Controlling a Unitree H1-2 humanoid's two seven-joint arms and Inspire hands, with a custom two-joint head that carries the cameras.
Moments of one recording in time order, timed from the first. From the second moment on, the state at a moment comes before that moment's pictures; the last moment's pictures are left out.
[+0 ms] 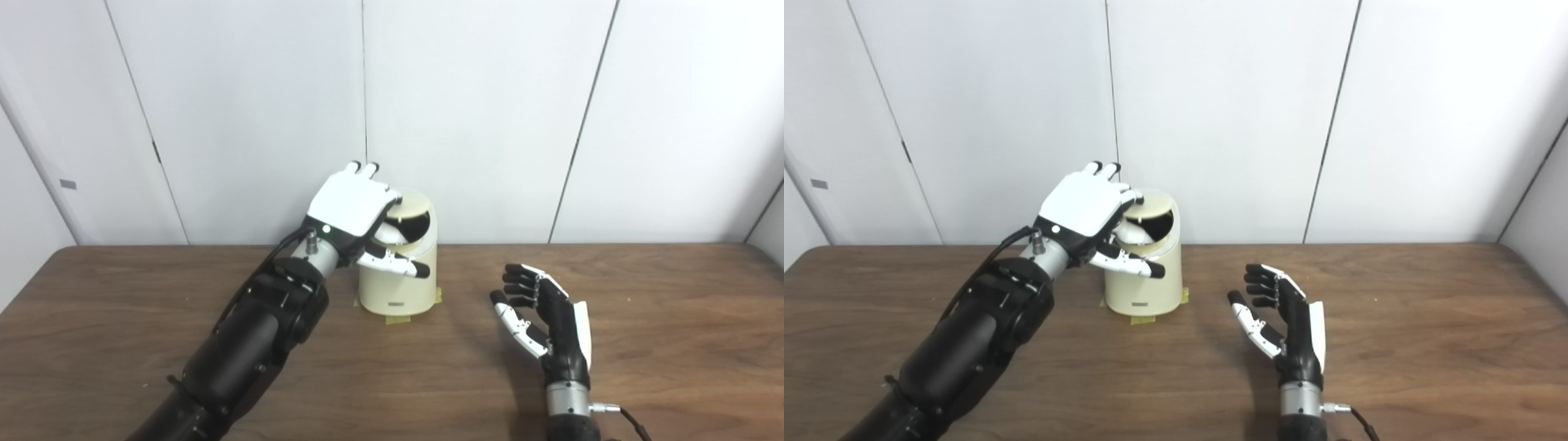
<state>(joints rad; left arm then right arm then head) -0.72 0.30 -0.49 0.02 1.23 0.17 -0.37 -0.22 0.04 -0.02 0.17 -0.30 -0.18 -0.31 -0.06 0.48</state>
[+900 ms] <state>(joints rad) -0.64 0.28 -0.47 -0.02 1.25 0.16 -0.38 -0.22 0.05 -0.02 0.14 -0.29 -0.17 -0.31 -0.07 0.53</state>
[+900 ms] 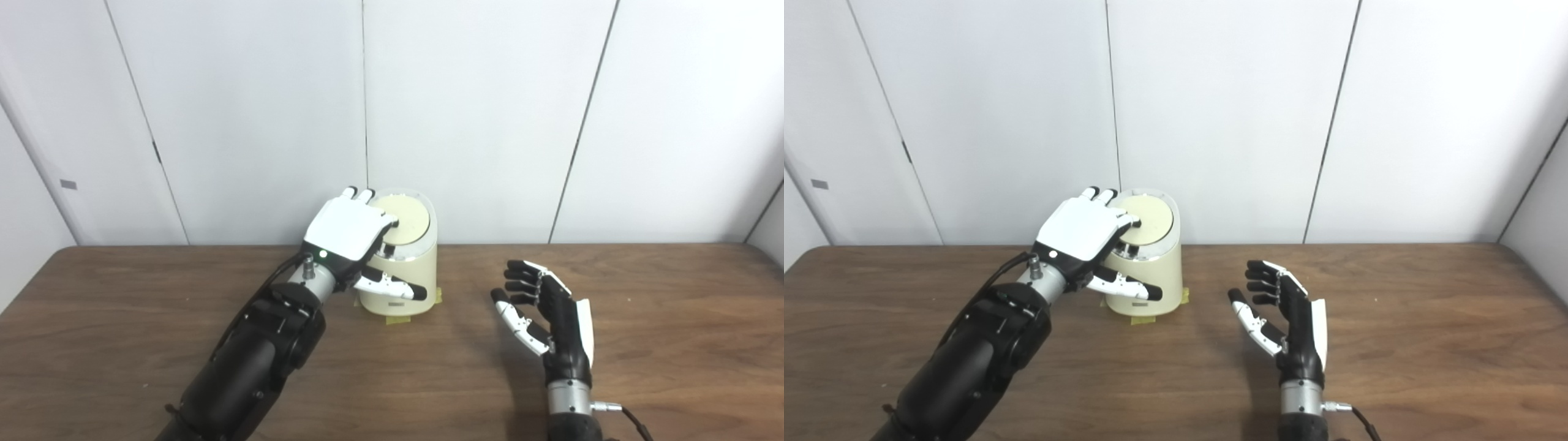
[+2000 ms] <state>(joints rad) -0.61 0.30 -0.49 0.01 1.29 0.09 -0.28 -0.22 0.06 -0.02 0.12 -0.31 -0.15 -0.31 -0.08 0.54</state>
